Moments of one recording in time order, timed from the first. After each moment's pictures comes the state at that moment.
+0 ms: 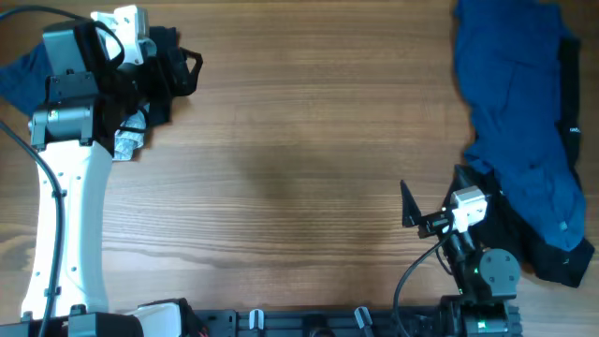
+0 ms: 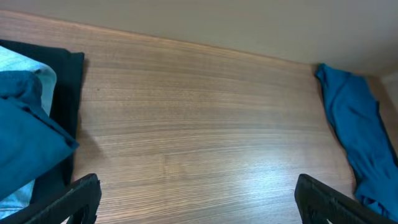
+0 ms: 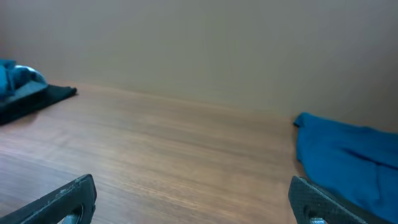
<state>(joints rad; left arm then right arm) 0.11 1.45 1.41 -0.68 0.44 -0.13 0.03 0.04 0.01 0.02 -0.23 -0.07</state>
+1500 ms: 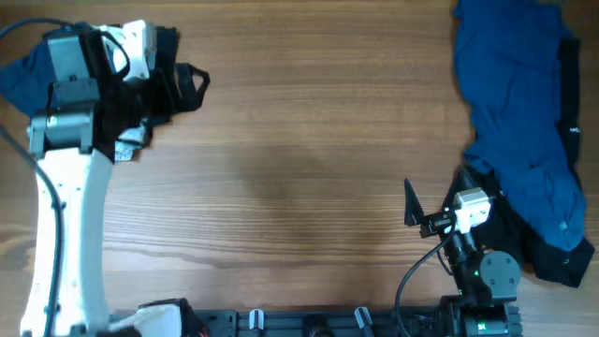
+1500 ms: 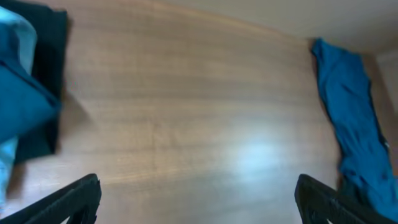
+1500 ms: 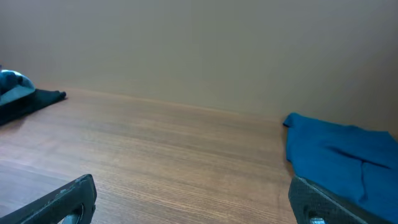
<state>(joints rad) 0.09 1.40 1.41 -0.84 0.46 -0.13 0.03 0.02 0.01 0.01 -0.20 -0.06</state>
